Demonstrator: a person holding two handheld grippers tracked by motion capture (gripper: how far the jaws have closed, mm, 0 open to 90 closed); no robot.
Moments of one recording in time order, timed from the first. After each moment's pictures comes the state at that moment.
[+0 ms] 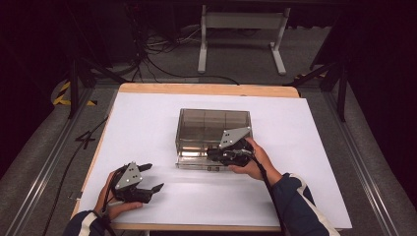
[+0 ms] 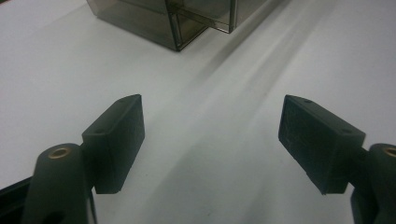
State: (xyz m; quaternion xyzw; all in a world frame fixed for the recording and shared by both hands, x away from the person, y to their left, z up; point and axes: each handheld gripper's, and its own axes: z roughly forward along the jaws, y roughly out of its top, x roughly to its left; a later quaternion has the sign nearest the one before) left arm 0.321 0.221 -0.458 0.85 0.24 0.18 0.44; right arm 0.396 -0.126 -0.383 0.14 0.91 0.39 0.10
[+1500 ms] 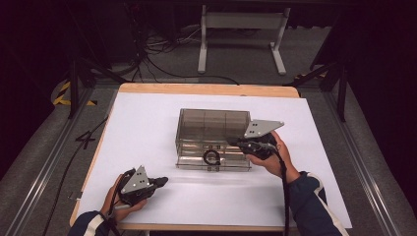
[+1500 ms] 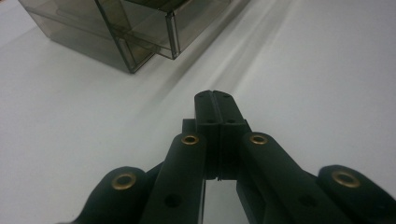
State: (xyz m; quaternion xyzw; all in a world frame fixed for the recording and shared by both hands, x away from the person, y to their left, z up) left arm 0.312 0.201 -0.452 0.86 0.19 0.15 0.45; right arm 0.390 -0.179 -0.346 0.18 0.86 0.45 0.18
